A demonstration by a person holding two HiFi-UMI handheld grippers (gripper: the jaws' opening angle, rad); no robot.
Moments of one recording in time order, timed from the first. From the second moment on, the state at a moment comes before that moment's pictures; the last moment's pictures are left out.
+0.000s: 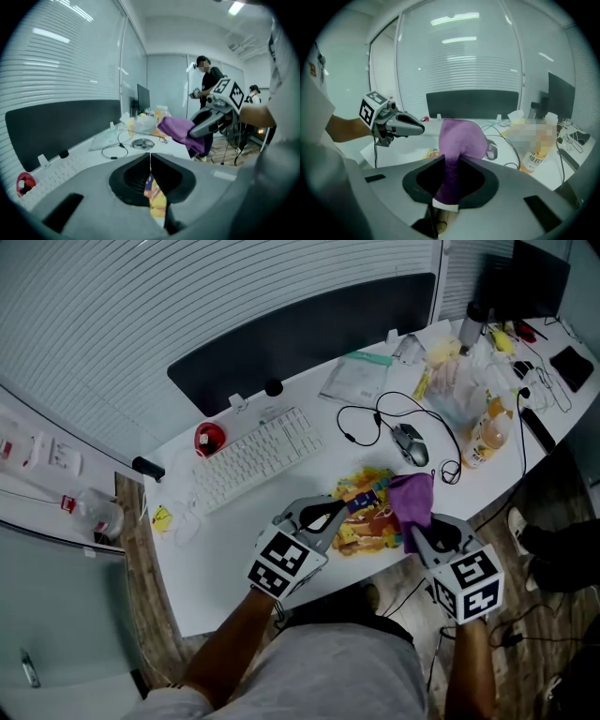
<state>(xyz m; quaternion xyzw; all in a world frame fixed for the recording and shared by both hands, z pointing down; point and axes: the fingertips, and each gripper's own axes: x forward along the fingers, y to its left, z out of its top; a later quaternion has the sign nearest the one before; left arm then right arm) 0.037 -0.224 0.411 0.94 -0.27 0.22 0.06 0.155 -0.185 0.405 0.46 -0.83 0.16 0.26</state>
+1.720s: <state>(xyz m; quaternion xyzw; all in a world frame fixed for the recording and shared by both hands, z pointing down) 0.027 -0.179 0.239 0.95 -0.28 -0.13 -0.06 0.100 -0.149 0.247 0.46 -0.89 -0.04 -0.08</state>
